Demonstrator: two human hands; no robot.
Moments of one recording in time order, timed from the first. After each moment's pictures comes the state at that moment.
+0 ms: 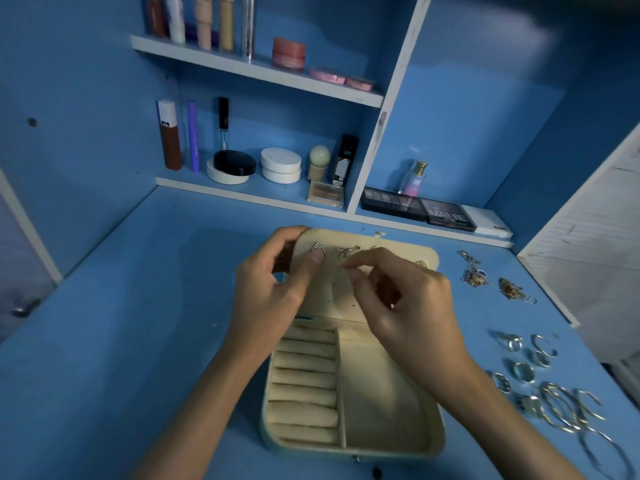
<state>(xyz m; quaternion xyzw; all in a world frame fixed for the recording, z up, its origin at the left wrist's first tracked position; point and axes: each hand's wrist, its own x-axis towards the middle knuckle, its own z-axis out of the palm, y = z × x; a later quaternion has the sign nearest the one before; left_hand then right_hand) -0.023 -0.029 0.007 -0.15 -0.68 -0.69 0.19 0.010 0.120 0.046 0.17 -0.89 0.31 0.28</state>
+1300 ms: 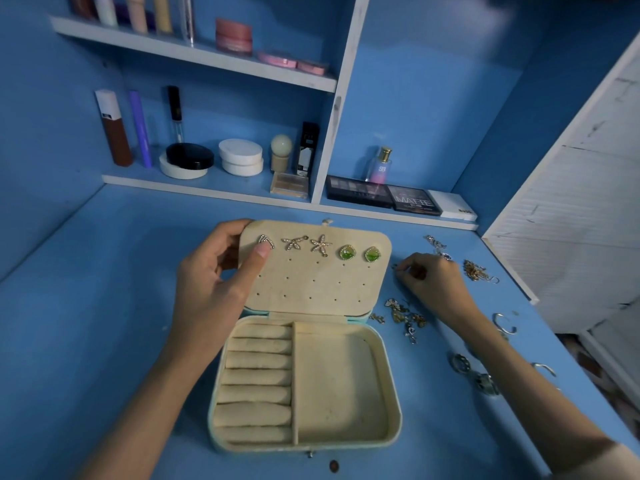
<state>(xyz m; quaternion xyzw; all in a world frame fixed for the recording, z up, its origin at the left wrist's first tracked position) -0.027 -0.028 0.002 -0.13 -0.68 -0.69 0.20 -0.056 0.265 -0.009 -0.02 -0.97 0.21 0.15</state>
